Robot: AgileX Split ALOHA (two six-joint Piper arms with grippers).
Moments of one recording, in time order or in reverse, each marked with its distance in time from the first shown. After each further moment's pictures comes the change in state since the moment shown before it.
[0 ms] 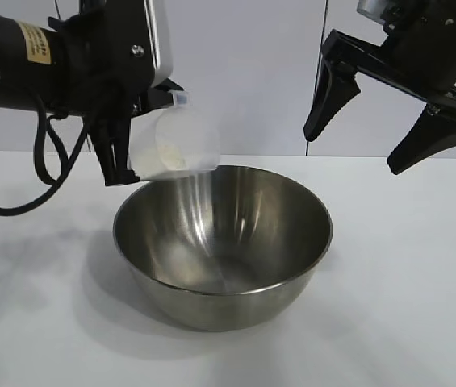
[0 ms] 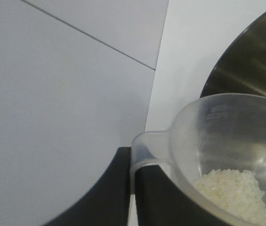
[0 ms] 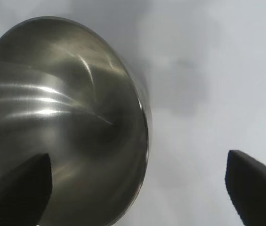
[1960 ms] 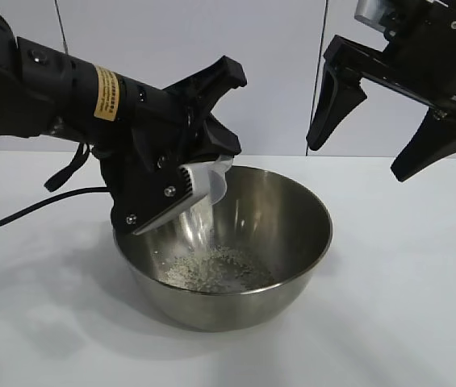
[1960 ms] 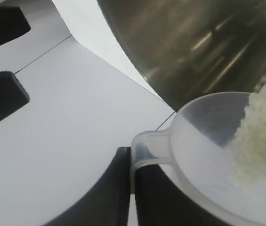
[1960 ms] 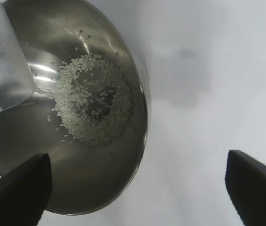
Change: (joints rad) left arm -0.025 0.133 -0.108 0.452 0.023 0.784; right arm 0.000 0.000 0.000 -0.004 0.056 -0.035
